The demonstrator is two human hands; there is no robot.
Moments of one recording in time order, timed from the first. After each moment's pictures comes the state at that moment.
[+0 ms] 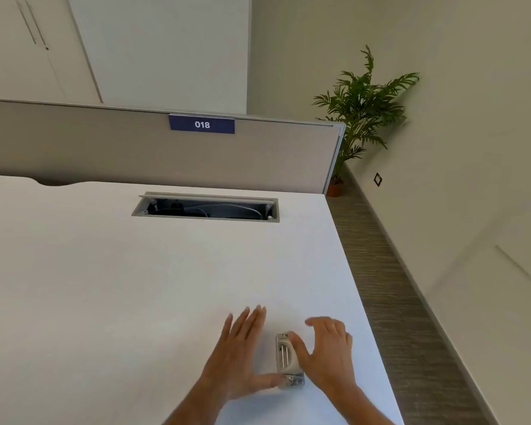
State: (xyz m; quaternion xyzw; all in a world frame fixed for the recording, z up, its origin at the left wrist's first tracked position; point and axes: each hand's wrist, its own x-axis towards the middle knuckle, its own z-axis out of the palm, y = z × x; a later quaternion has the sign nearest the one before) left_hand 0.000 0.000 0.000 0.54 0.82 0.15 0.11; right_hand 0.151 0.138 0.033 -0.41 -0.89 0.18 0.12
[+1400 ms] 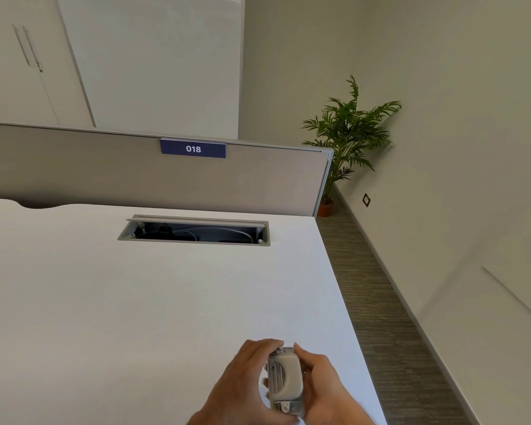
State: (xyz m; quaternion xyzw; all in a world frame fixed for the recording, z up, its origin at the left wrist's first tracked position) left_hand 0.022 0.016 0.060 0.55 0.72 0.40 0.15; right_hand 0.131 0.145 0.068 -0.47 -0.25 0.84 0.05
